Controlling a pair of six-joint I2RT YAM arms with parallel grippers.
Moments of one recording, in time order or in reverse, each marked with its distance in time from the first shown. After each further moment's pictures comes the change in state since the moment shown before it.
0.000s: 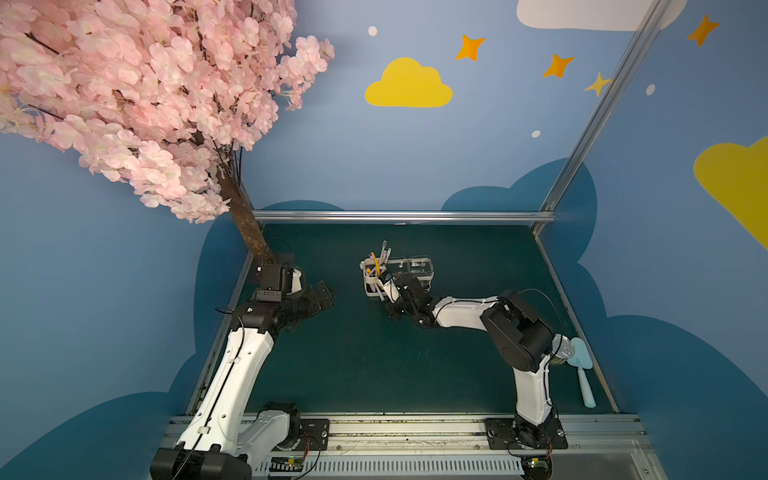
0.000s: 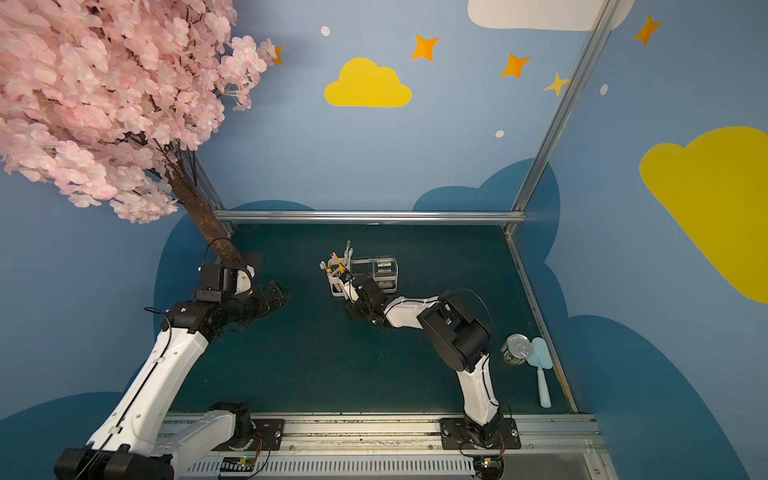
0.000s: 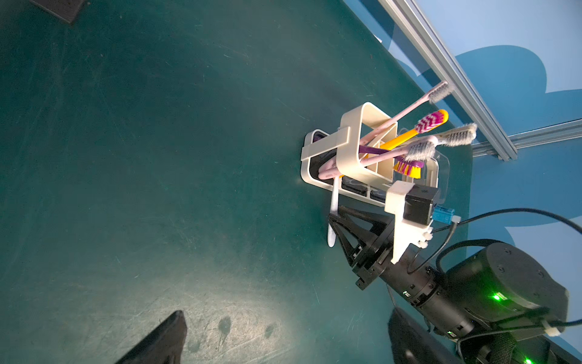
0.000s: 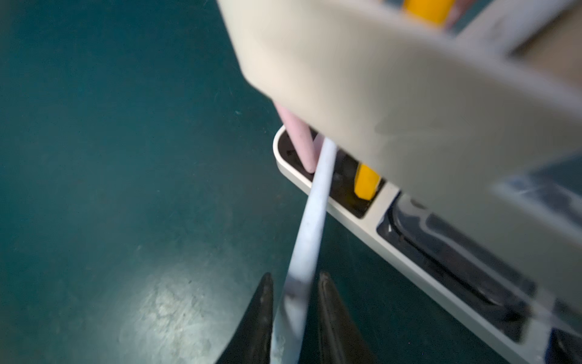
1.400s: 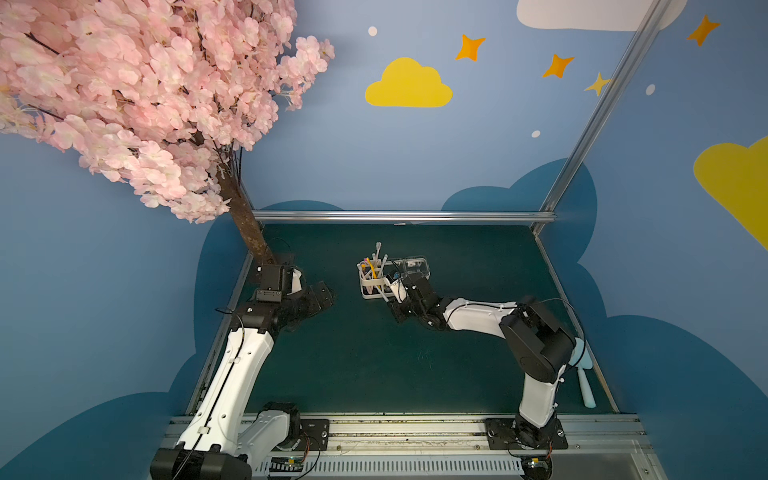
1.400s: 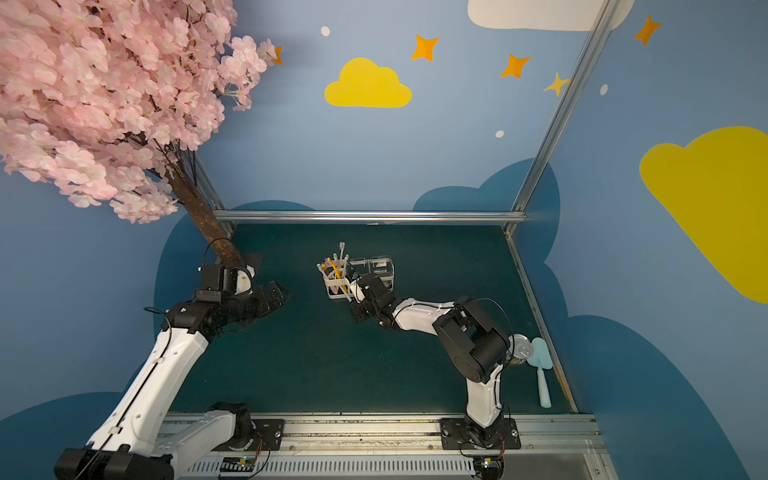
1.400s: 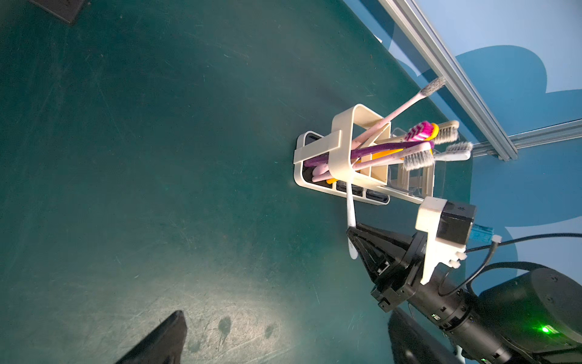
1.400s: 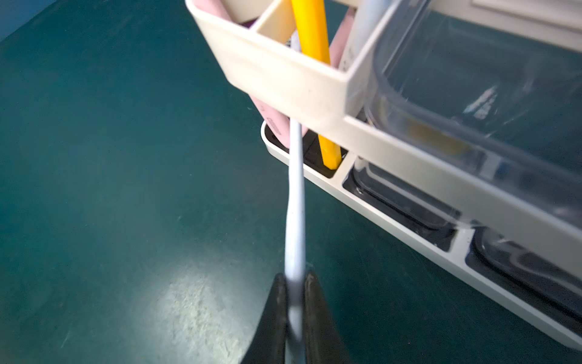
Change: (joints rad) left arm 0.000 0.000 0.000 0.000 -0.001 0.000; right arm -0.005 -0.142 -0.081 -0.050 -0.015 0.062
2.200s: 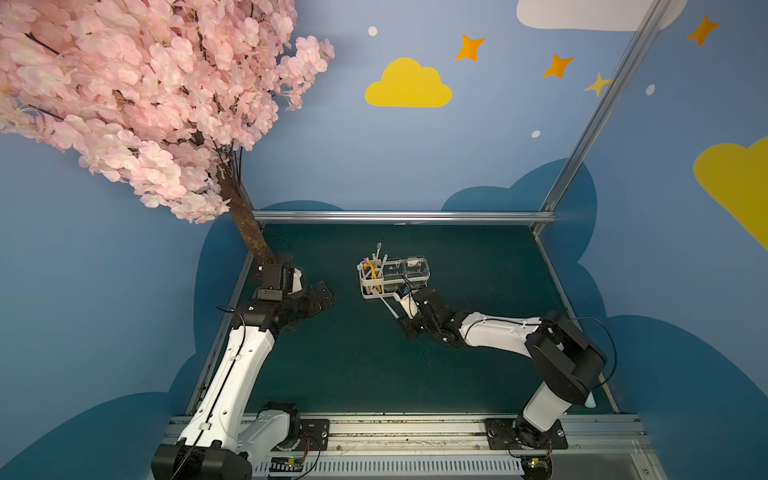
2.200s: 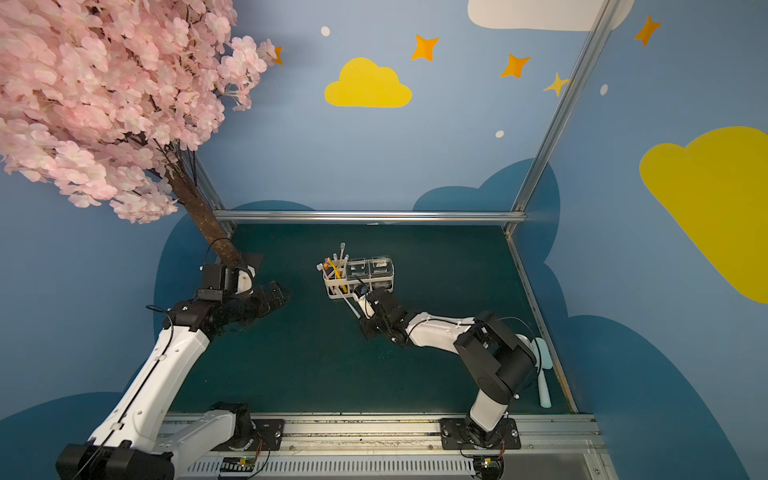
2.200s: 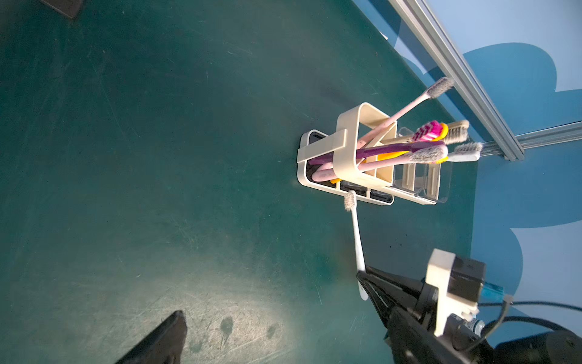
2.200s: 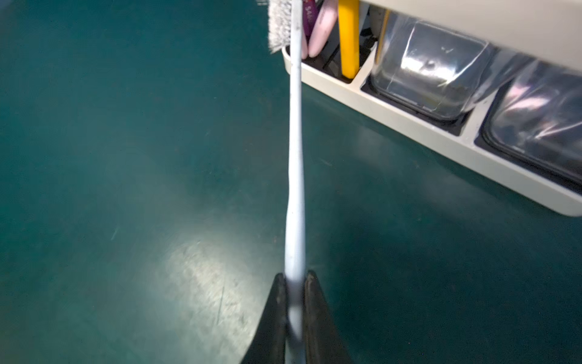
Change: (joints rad) left arm -0.001 0.018 0.000 0.000 -0.004 -0.004; right arm 0.038 -0.233 -0.246 -0.032 -0.026 0.028
